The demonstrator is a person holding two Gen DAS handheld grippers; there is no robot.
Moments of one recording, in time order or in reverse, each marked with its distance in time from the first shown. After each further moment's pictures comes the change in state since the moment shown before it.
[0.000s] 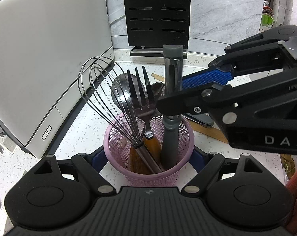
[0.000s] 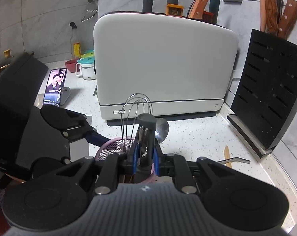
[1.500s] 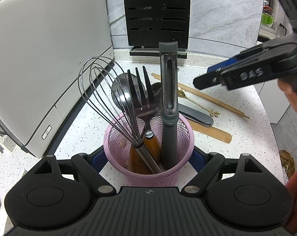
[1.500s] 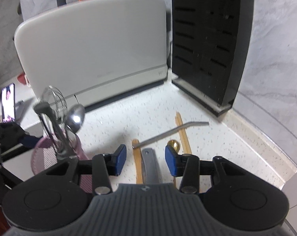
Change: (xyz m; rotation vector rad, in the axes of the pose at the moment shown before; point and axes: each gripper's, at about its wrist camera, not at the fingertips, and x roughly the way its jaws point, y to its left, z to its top) left arm 0.000 0.000 0.000 0.000 0.000 0.000; right arm 0.010 -0.087 -0.023 0.270 0.124 -0.177
